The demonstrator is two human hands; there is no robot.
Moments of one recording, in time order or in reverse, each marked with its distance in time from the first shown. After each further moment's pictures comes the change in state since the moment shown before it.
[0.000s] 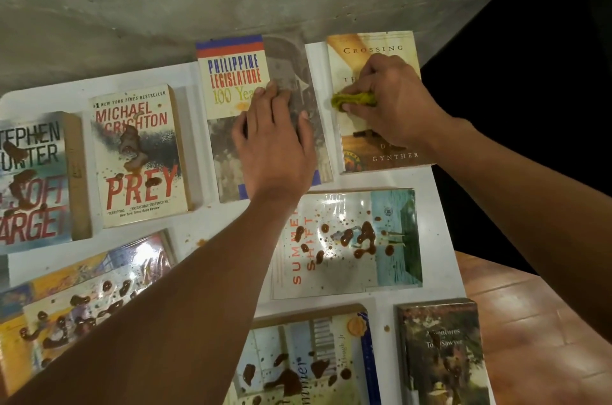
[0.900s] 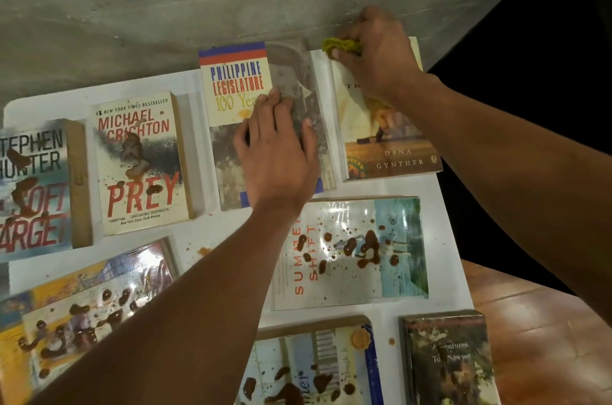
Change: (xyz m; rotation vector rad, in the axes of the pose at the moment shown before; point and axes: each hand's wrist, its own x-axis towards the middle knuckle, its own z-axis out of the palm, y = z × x) left_hand -0.001 0.003 -0.001 -0.018 -0.018 -0.013; right_hand 0.075 0.006 0.001 -0.037 0.161 0.093
